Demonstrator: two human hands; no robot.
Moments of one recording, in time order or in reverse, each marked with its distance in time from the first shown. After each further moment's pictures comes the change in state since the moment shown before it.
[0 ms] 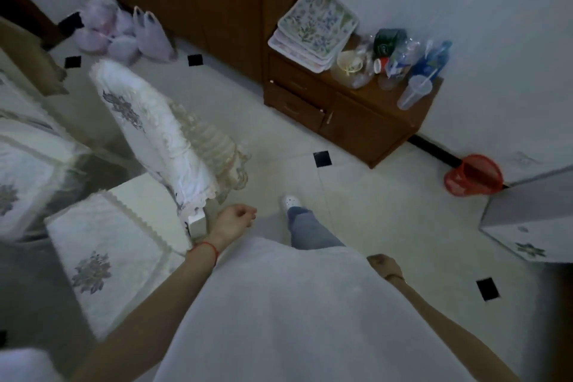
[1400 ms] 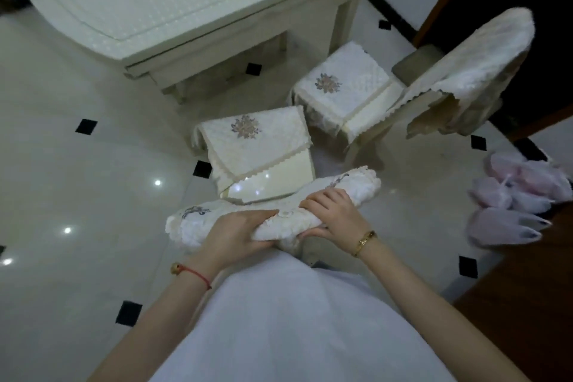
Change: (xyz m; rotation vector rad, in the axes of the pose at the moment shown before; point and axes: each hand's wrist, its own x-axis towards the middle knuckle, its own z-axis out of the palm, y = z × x) left_hand 0.061 0.158 -0.124 -0.401 1.283 -0.588; right_hand -0.016 -0.722 0.093 0.988 0.938 2.703
